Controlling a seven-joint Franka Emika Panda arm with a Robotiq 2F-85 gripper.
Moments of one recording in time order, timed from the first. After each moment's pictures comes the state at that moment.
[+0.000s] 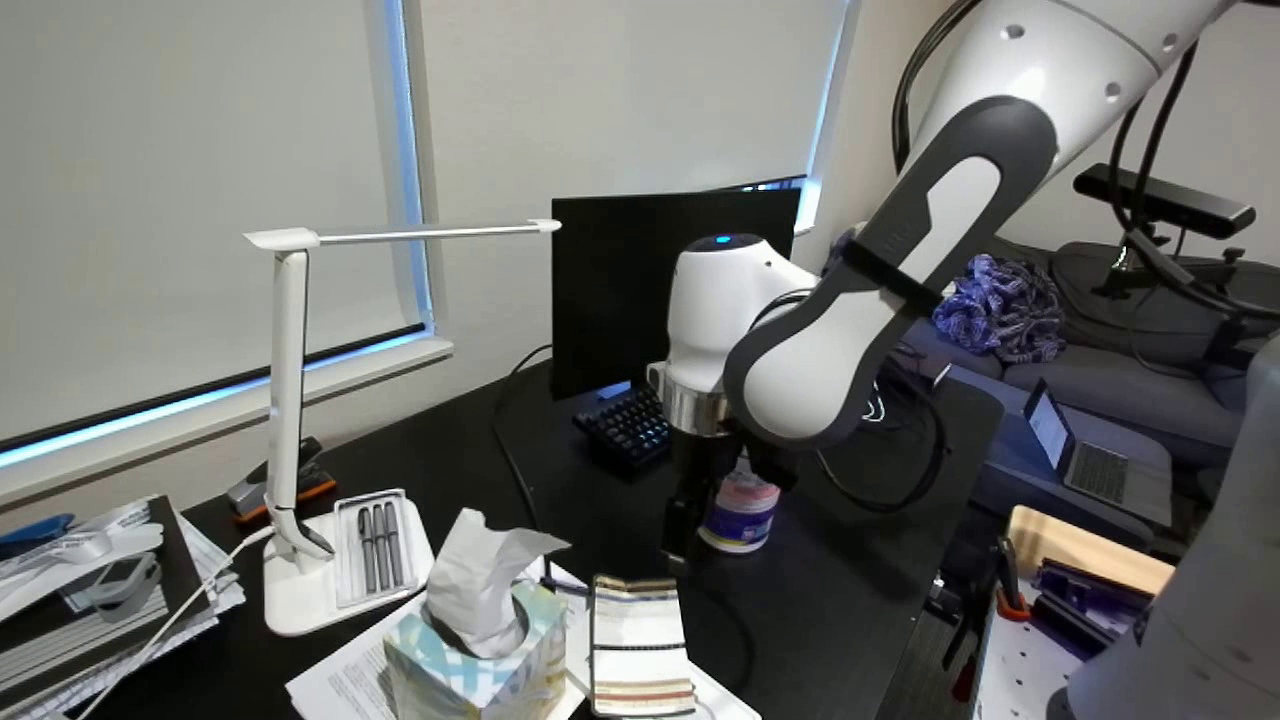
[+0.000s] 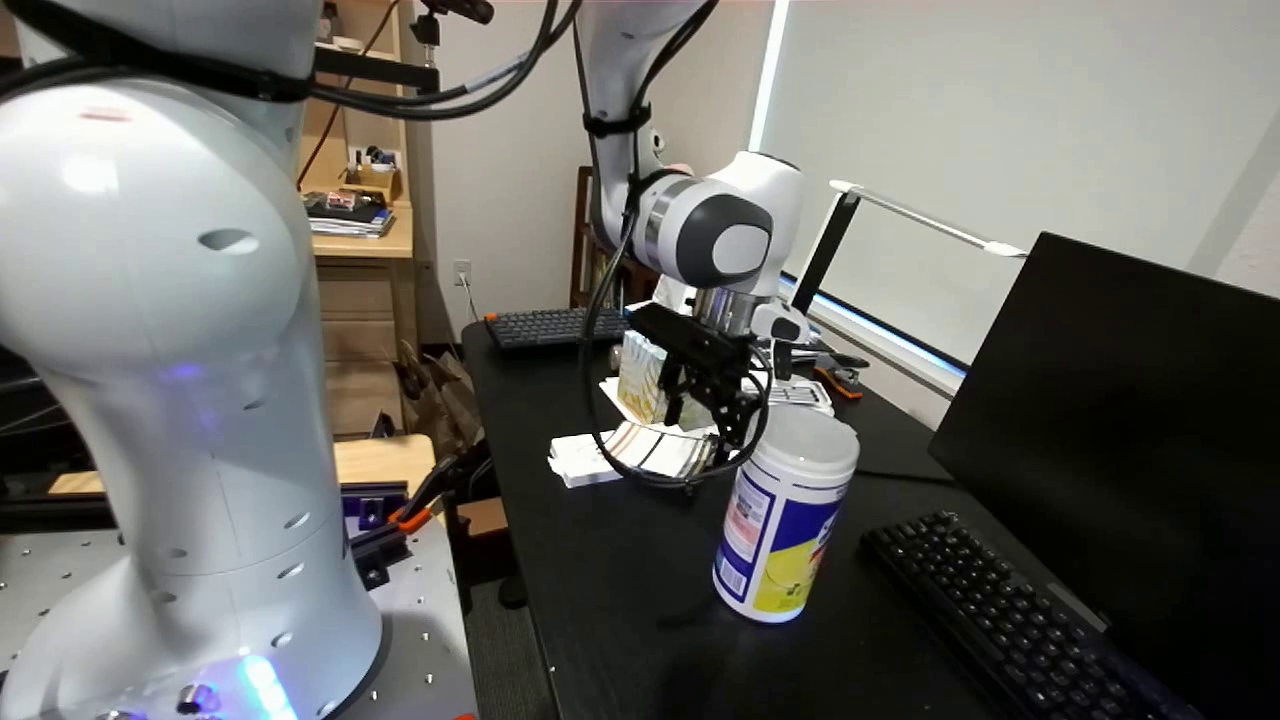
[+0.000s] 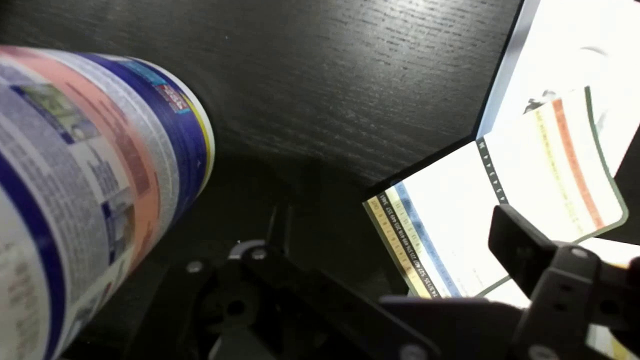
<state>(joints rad) 0.16 0.20 0.10 -2.51 0.02 2.66 0.01</state>
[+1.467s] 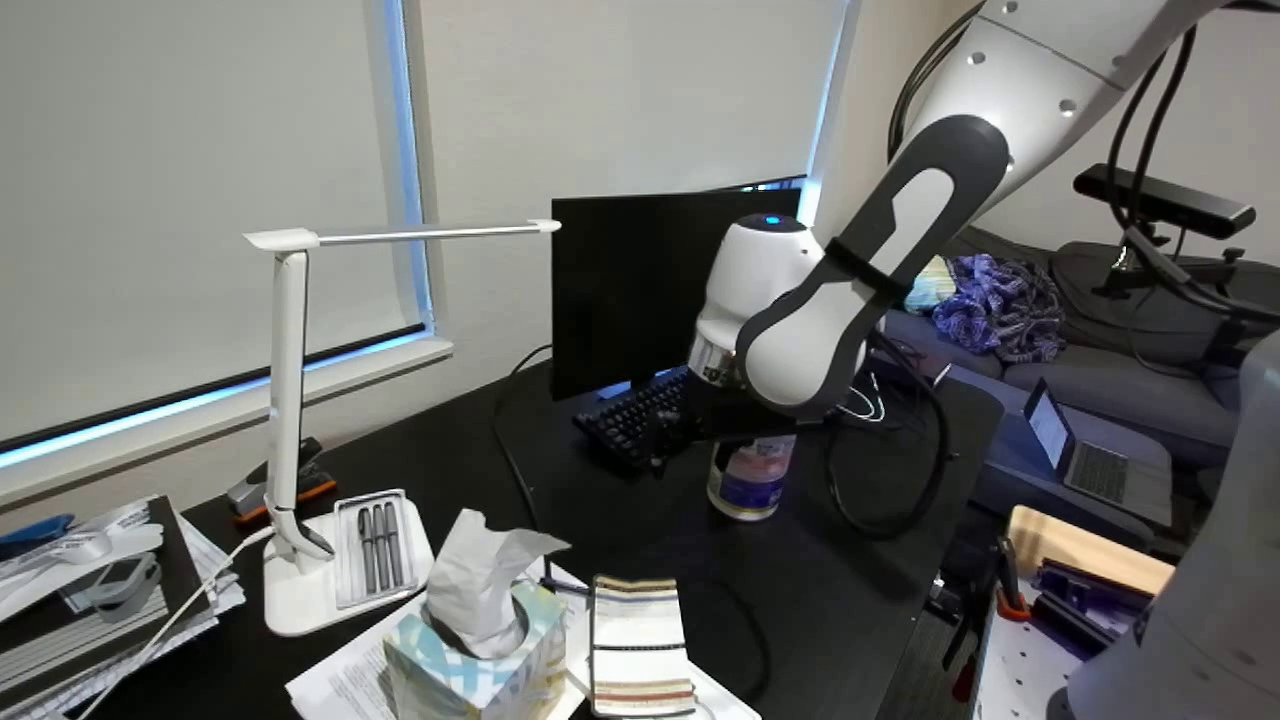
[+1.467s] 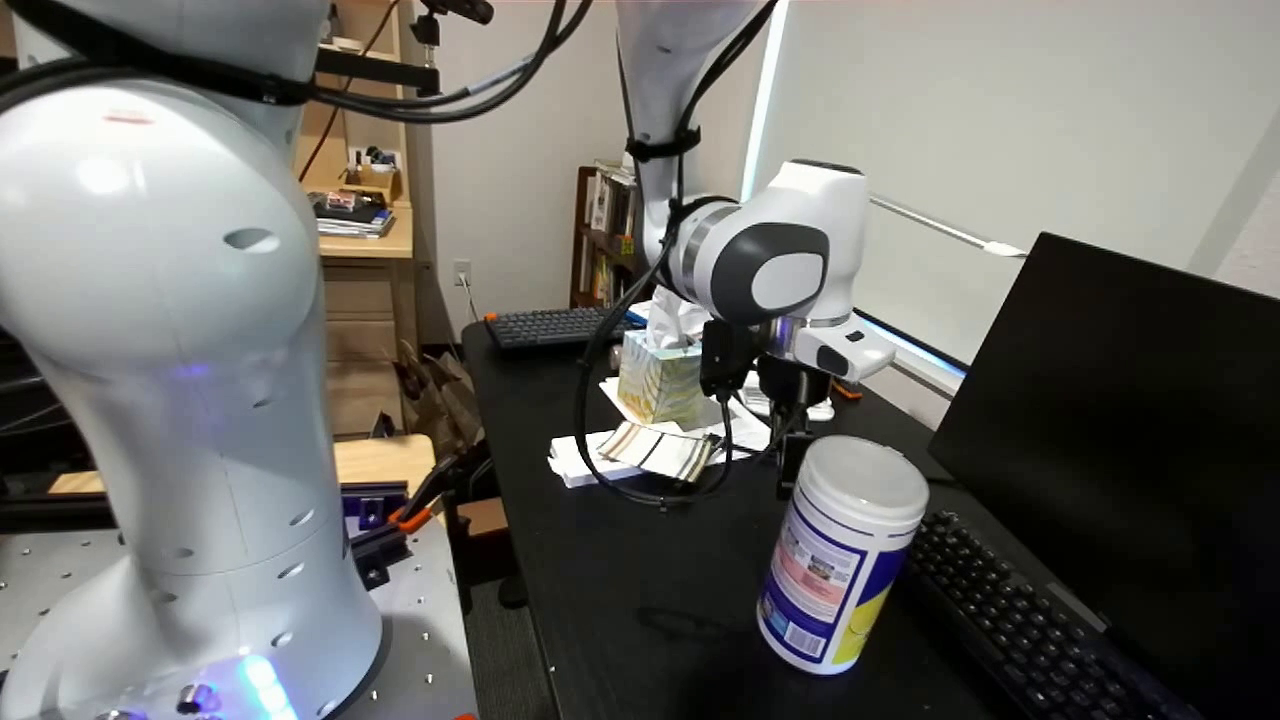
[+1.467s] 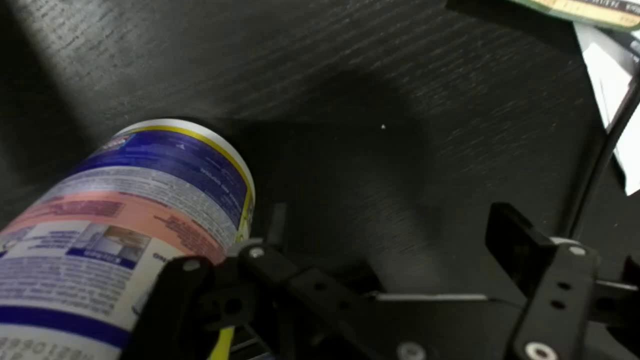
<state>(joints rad) 0.21 0.22 -0.14 -2.52 0.03 2.90 0.63</state>
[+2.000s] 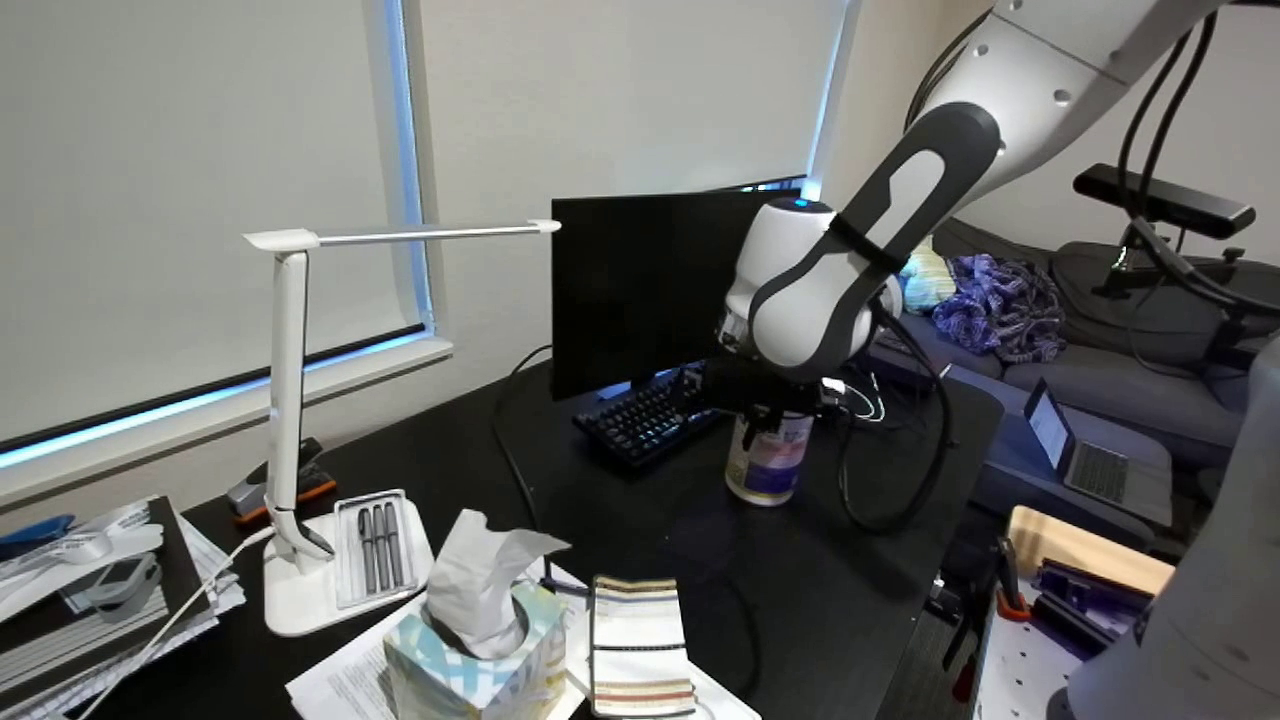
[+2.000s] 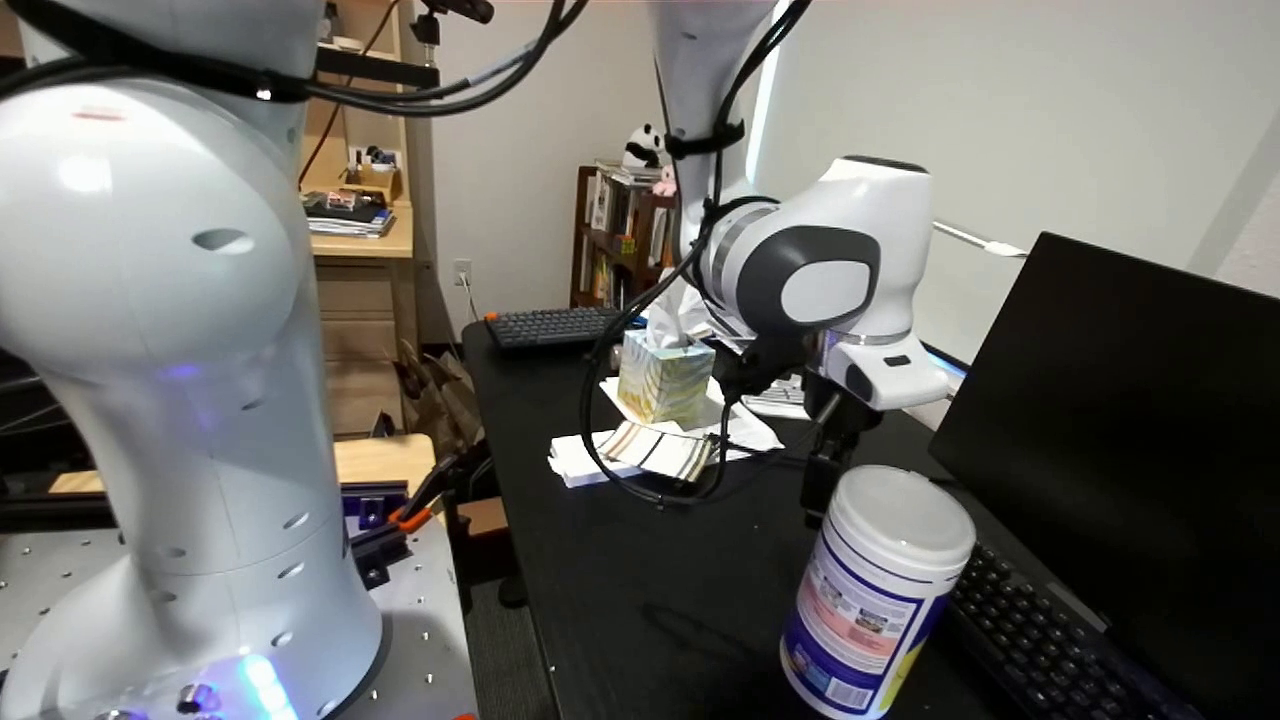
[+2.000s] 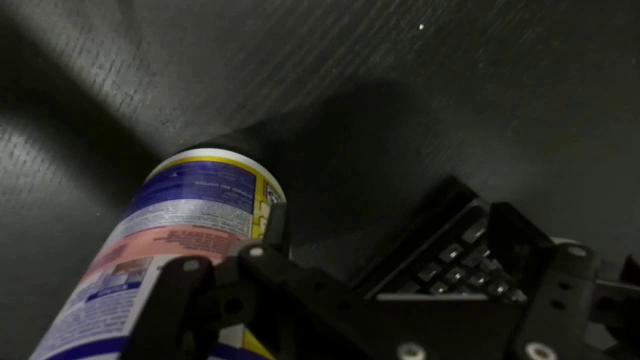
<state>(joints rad) 0.14 0.20 -0.20 -2.53 0.09 2.90 0.86</state>
